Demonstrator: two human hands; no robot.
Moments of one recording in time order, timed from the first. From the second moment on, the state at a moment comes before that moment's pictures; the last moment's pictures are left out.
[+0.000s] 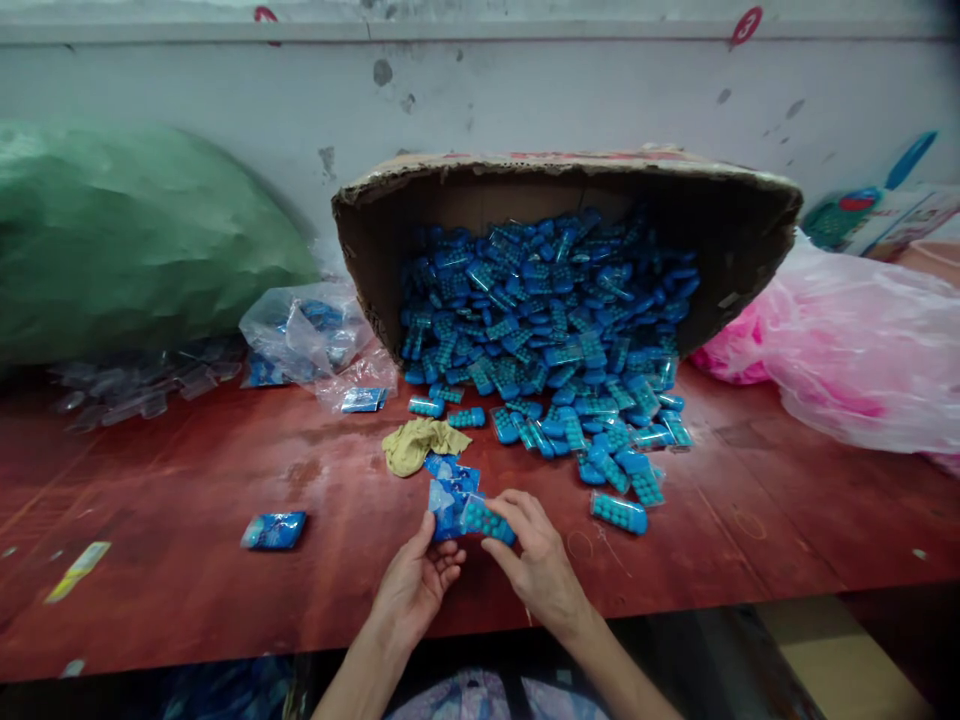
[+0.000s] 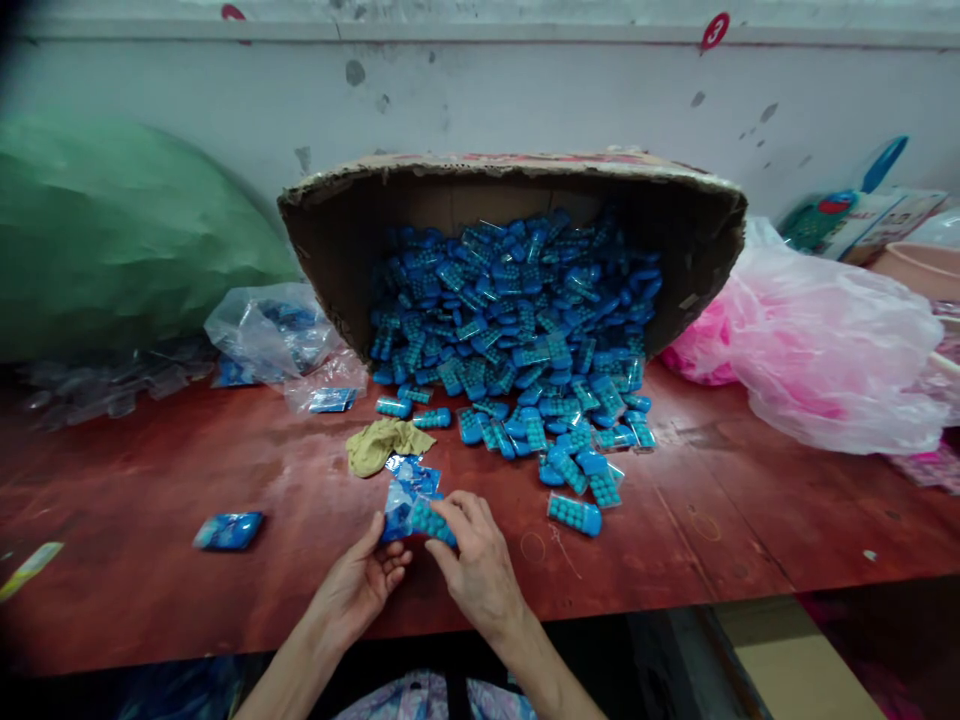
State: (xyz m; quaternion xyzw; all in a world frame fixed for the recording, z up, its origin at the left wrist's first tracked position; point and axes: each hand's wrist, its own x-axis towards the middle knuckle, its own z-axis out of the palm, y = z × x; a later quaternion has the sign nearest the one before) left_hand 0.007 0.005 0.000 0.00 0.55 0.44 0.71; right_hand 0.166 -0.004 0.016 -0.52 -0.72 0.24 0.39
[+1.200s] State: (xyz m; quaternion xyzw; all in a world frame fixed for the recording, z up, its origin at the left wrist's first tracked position) left_hand 0.002 0.006 0.000 0.03 0.49 0.47 0.74; right_hand 0.136 -0.017 -0.012 -0.48 -0.76 0.20 0.40
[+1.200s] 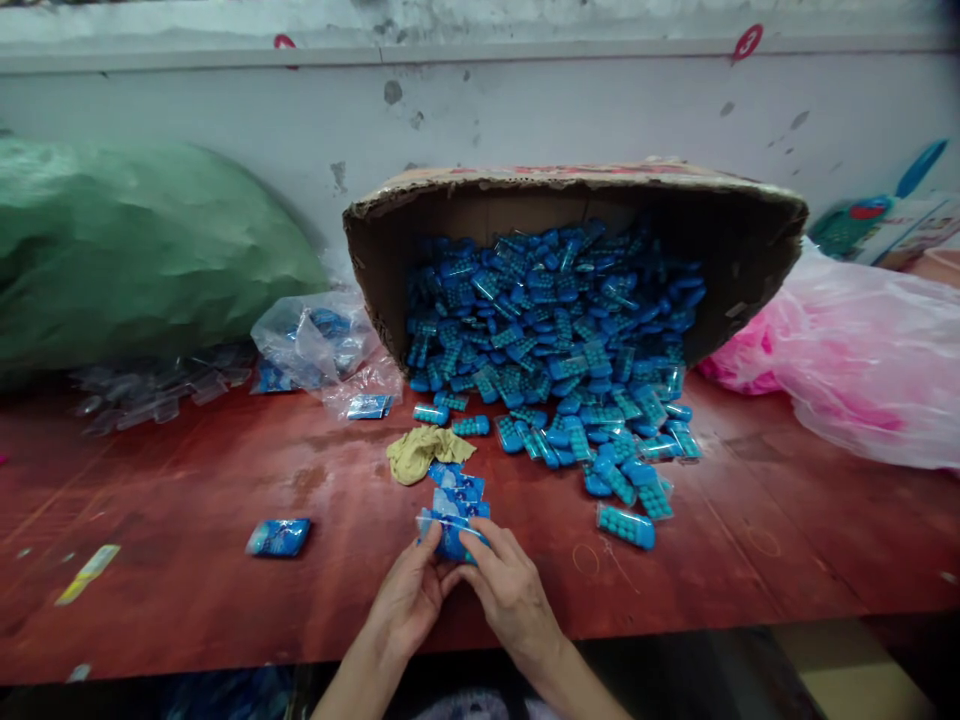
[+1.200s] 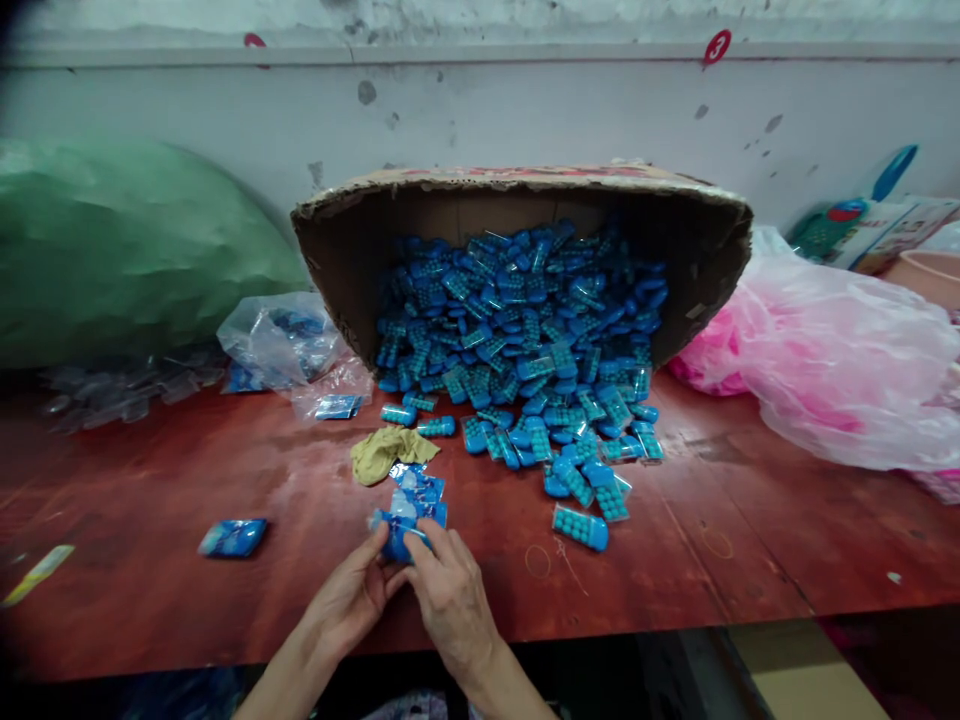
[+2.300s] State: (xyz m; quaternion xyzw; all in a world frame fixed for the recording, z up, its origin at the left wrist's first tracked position) left_hand 0.002 0.000 0.007 0.14 0.32 0.36 0.87; right_hand 0.174 0.004 0.022 -0.34 -0.61 0.63 0.33
